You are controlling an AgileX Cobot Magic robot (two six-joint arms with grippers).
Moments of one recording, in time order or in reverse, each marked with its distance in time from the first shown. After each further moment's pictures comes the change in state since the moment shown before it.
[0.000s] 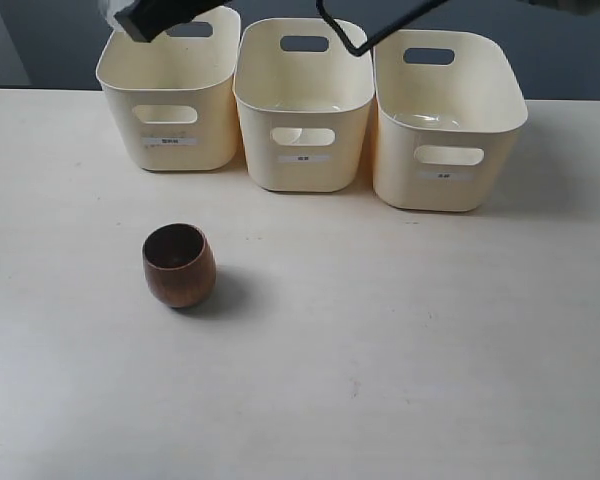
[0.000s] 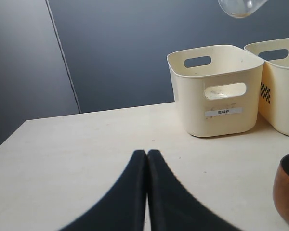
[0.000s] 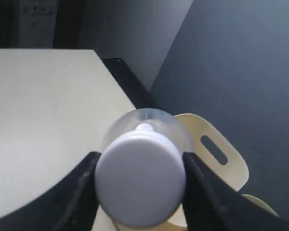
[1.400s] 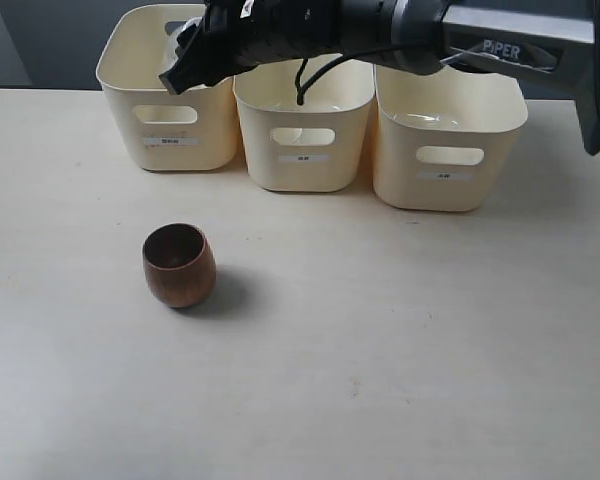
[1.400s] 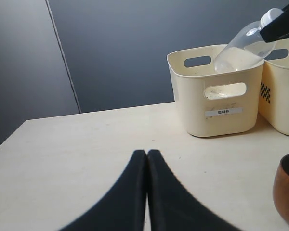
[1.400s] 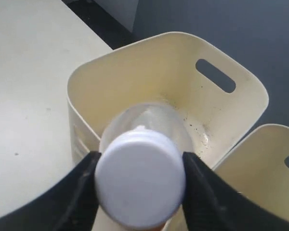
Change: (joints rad) left arm 0.000 0.000 0.000 0.000 0.000 0.000; right arm -0.092 0.364 -0.215 -0.136 0.023 0.243
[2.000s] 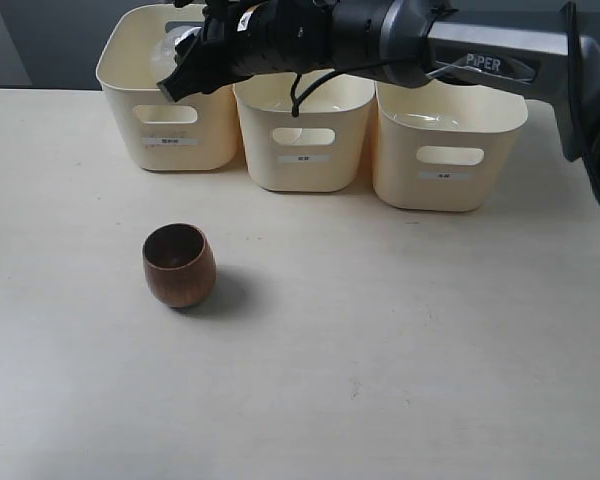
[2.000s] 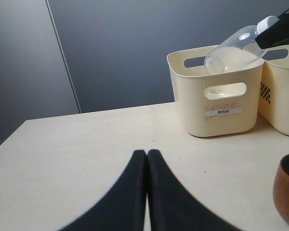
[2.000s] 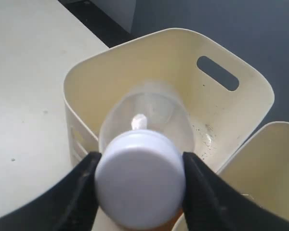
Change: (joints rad) left arm 0.000 0.000 0.000 0.000 0.000 0.000; right arm 0.000 0.026 0.000 0.011 -0.048 0.010
